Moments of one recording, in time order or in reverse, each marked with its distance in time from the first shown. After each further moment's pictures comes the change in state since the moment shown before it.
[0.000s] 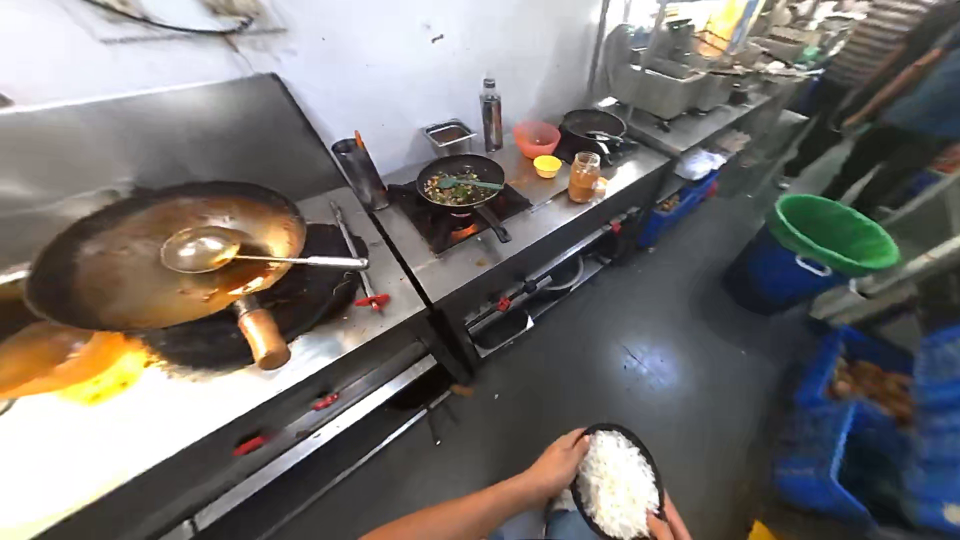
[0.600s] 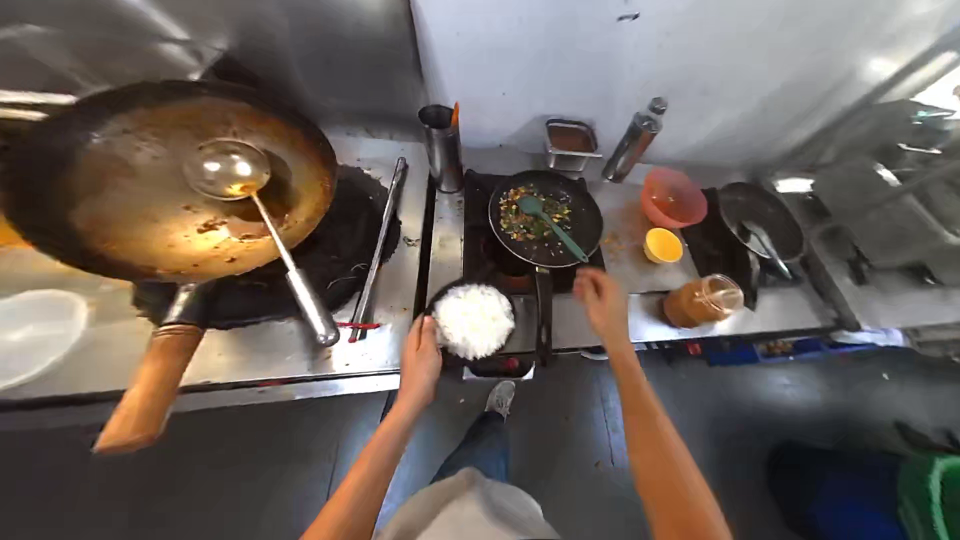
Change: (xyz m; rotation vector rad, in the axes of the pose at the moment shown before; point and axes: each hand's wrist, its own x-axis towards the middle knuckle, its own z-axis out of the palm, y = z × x) left_hand 0.069 0.141 -0.343 -0.393 1.566 -0.025; right_hand 0.443 -0.283 0.485 -0.956 -0.797 -0.741
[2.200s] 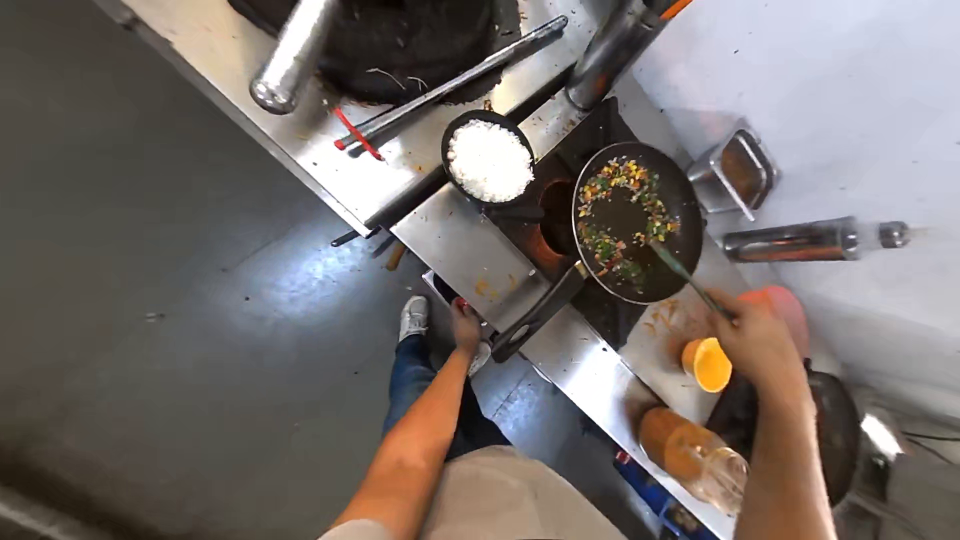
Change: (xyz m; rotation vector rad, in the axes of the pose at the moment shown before) left_hand 0.015 -0.184 0.298 0.052 0.906 -0.499; right_hand 0.200 0.008 -0.112 -0.985 -0.581 -0.302
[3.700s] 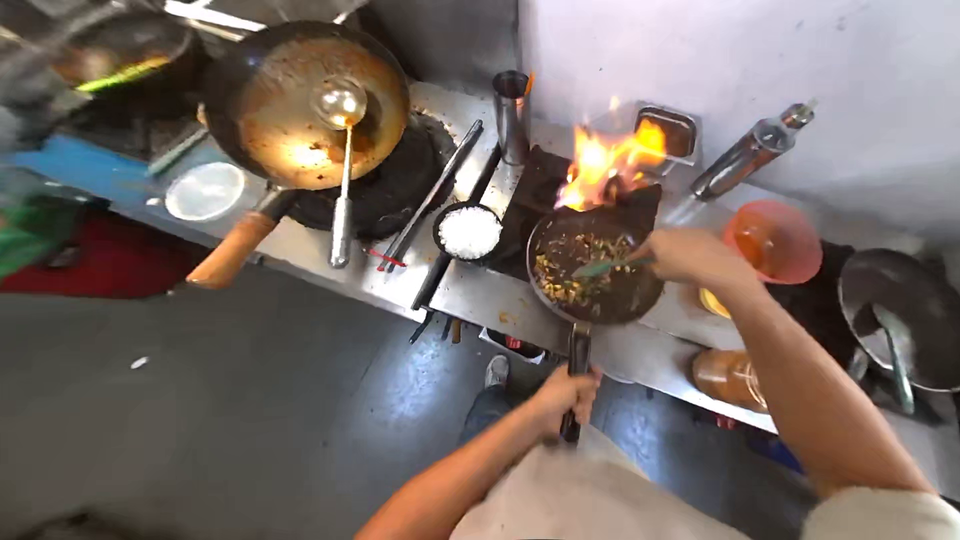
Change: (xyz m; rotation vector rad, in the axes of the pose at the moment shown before) left_hand -0.090 0.165 -0.173 -0.235 -1.520 -0.434; right_hand -0.014 -0.047 -0.046 -0.040 -0.214 -0.186
